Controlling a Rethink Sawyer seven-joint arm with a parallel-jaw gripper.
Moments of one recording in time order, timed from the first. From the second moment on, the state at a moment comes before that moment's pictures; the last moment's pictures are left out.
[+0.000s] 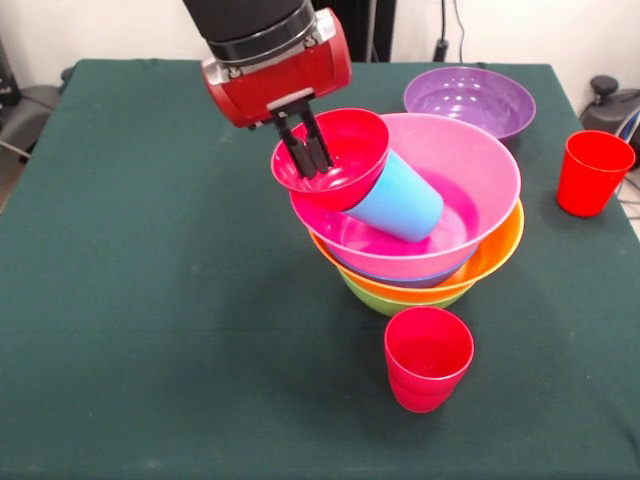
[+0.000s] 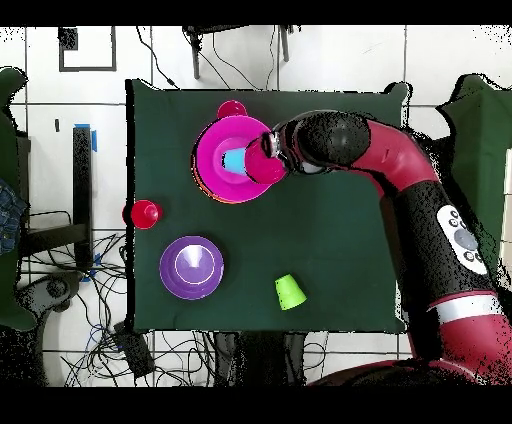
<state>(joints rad) -0.72 -0.55 0.62 1.43 -0.19 0.85 1.38</state>
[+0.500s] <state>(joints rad) -0.68 -0.54 0.59 1.47 -0.15 0.85 1.40</state>
